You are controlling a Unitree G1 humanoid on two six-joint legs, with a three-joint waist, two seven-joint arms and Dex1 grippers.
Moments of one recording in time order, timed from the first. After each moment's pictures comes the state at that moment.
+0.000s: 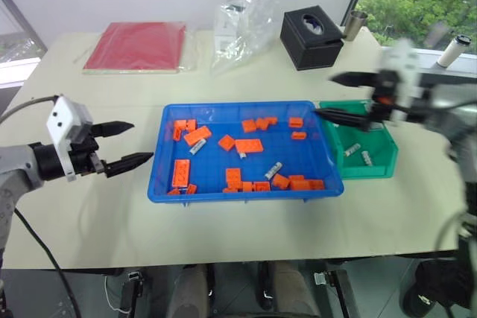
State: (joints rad) left arm -0.12 0.96 0.38 -0.28 -0.62 0.60 -1.04; right arm -0.85 -0.71 0.11 -0.06 0.40 0.61 1.02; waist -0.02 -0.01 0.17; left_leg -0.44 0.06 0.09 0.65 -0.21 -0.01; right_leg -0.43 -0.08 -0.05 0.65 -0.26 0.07
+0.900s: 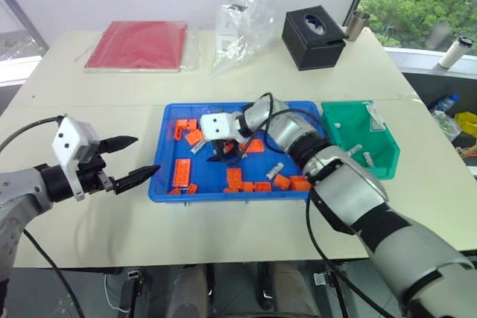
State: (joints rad) left arm 0.04 0.88 0.46 -0.41 -0.66 0.63 -0.91; right arm -1.24 -0.08 0.53 1.17 -0.24 -0.32 1.00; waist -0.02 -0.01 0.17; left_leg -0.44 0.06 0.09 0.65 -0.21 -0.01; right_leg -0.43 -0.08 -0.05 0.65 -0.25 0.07
